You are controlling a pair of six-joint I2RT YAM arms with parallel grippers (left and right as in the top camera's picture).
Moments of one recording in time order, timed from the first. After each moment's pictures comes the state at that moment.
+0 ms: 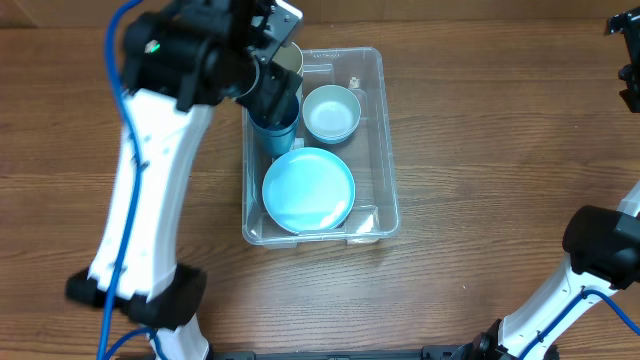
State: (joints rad) left arm -0.35 1.90 2.48 -1.58 0.05 0.21; right arm -0.46 2.12 2.59 -1.51 -0.17 0.80
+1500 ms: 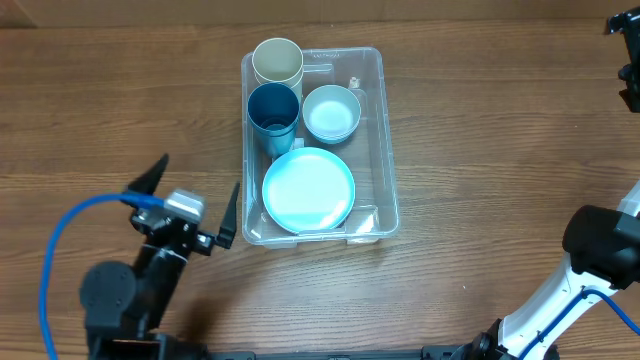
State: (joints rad) left arm -0.06 0.43 0.54 -0.13 0.27 0.23; right arm -0.46 2.12 2.59 -1.51 -0.17 0.80
